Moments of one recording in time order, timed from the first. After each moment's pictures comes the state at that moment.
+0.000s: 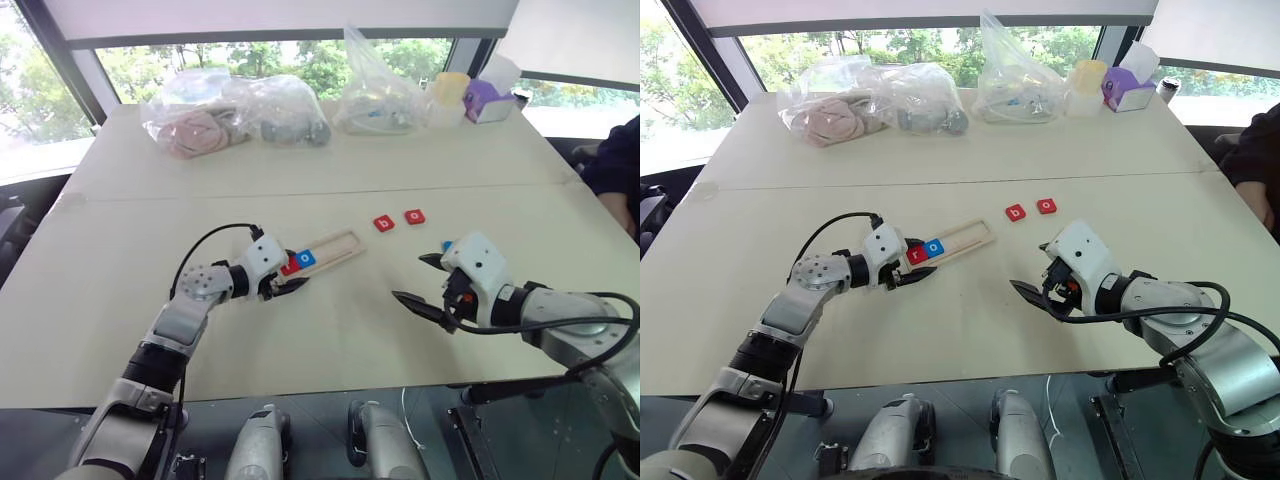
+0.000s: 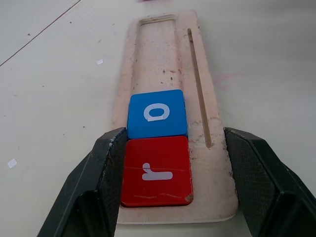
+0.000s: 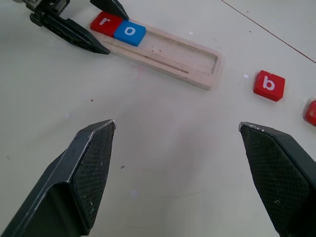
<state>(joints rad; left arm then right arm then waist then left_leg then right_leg) -0.44 0.46 -0.22 0.18 -0.05 0.14 -0.83 -0.12 -0.83 -0.12 -0.72 0.55 0.93 0.54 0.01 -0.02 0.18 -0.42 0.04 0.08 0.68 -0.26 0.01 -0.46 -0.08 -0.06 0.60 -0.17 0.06</state>
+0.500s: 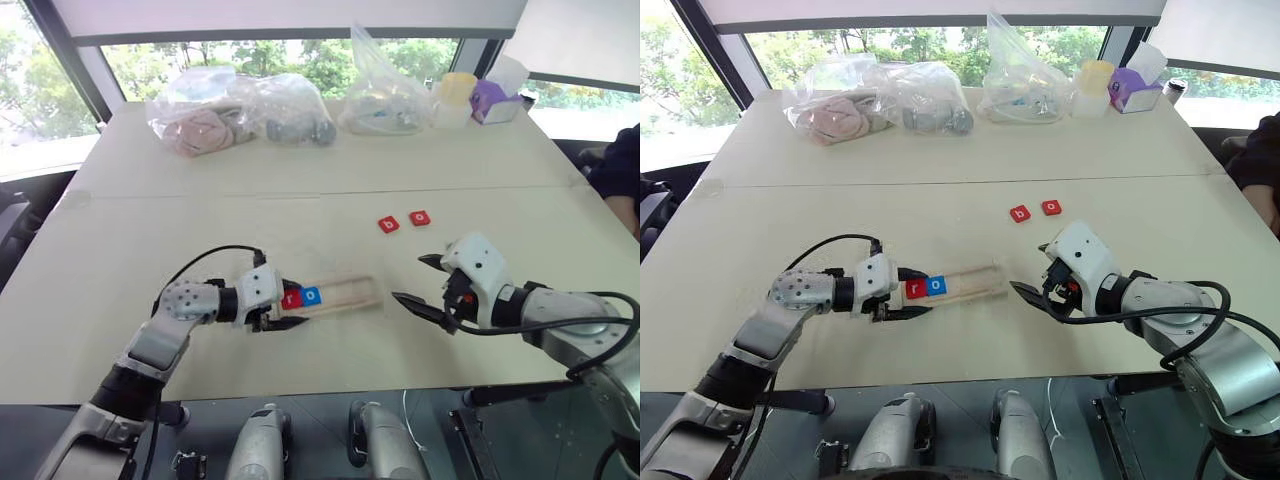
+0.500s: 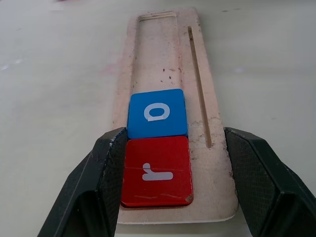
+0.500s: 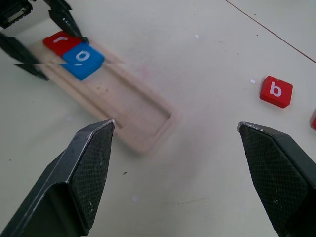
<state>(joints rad) -0.32 0.58 -0.28 -0.02 -0.11 0.11 -1.09 -0.13 -0.84 -0.11 -0.72 0.54 0.93 0.56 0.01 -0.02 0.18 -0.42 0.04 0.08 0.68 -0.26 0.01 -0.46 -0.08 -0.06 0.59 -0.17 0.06</state>
